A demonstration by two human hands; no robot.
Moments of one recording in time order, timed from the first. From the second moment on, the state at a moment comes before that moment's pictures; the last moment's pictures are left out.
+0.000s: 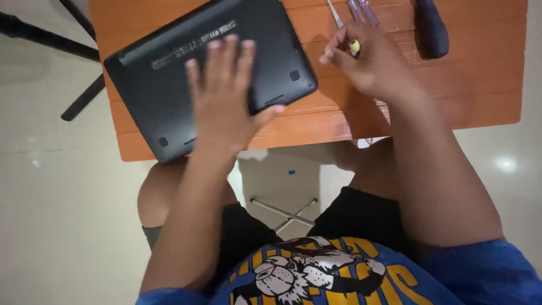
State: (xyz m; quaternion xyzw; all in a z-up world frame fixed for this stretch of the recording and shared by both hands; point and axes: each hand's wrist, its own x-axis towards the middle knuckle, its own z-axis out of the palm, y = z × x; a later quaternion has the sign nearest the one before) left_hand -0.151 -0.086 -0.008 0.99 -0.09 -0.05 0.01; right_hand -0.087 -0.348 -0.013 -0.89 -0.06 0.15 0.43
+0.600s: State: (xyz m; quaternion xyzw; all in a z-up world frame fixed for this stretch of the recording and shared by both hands) left_hand -0.112 -0.090 -0.059 1.00 -0.06 0.01 0.01; right_hand -0.093 -0.317 -0.040 -0.91 -0.11 0.06 0.40
